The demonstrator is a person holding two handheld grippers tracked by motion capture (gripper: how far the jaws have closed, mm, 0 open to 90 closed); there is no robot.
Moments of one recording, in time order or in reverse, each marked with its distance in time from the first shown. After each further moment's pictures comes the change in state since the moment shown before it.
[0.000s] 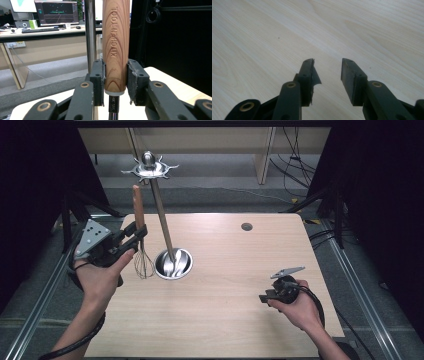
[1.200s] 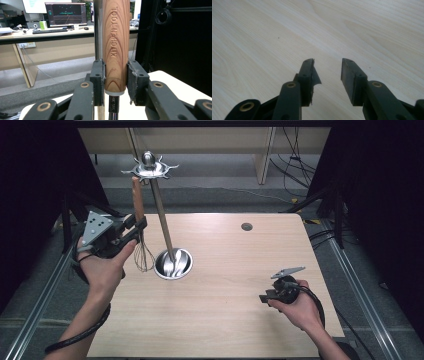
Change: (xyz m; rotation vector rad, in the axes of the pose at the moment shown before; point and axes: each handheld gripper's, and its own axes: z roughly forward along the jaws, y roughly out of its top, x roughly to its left) left arm 0.002 0.010 0.014 -0.003 0.066 -0.002; right arm 0.000 0.000 -0.001 0.000 -0.002 0.000
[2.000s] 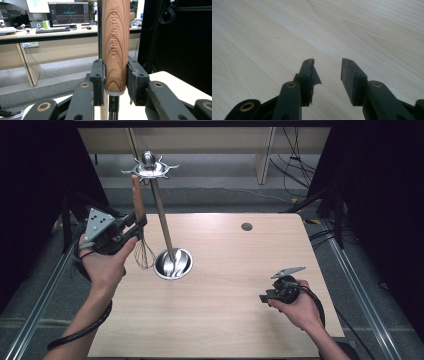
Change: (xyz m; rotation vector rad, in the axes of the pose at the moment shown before) left arm 0.002 0.001 0.006 0.004 0.023 -0.004; right arm 0.000 0.000 0.000 -0.001 -0.002 0.001
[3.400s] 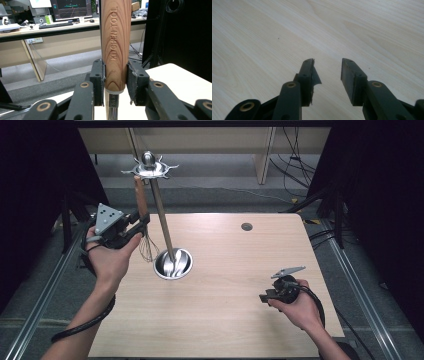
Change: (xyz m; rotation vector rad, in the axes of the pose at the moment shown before) left arm -0.001 0.002 0.017 0.065 0.033 0.051; right arm 0.000 0.001 0.000 -0.002 -0.002 0.003
